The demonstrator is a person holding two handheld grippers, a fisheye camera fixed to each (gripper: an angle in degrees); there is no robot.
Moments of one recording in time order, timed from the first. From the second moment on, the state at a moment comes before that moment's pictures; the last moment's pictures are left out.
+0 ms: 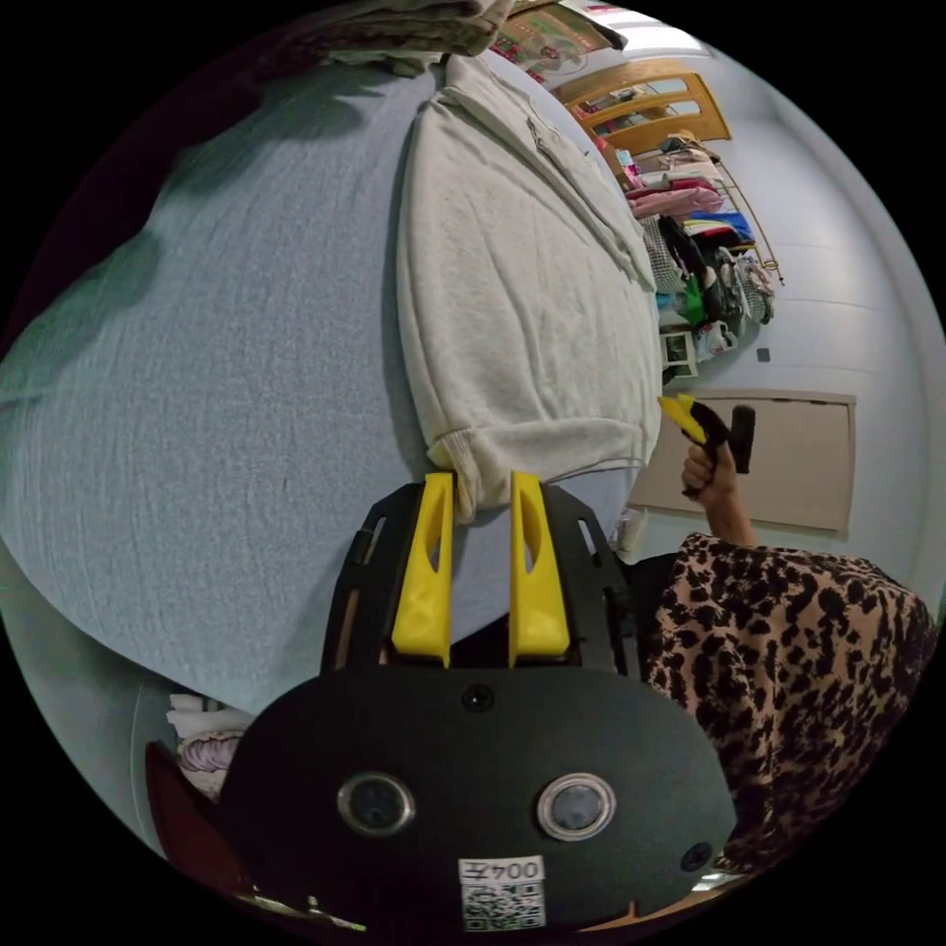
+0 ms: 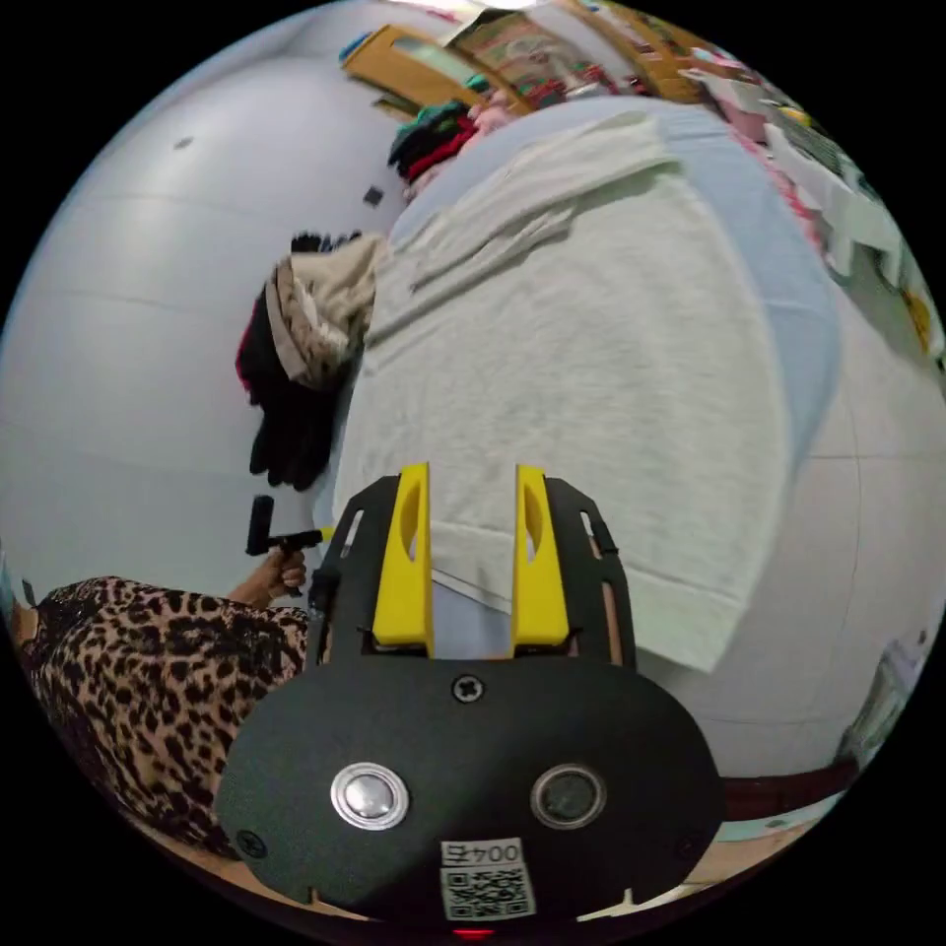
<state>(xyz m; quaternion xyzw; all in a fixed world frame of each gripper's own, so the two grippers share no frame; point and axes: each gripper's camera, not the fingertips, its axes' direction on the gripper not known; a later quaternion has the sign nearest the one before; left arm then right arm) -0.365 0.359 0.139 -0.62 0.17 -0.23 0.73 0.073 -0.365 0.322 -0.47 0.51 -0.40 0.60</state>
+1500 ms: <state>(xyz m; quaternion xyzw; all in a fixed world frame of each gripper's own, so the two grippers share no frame) -0.449 0.362 0.053 -0.38 0.33 -0.34 0.79 -0.282 -0.204 0.380 -0.39 0.32 -0.41 0.76</state>
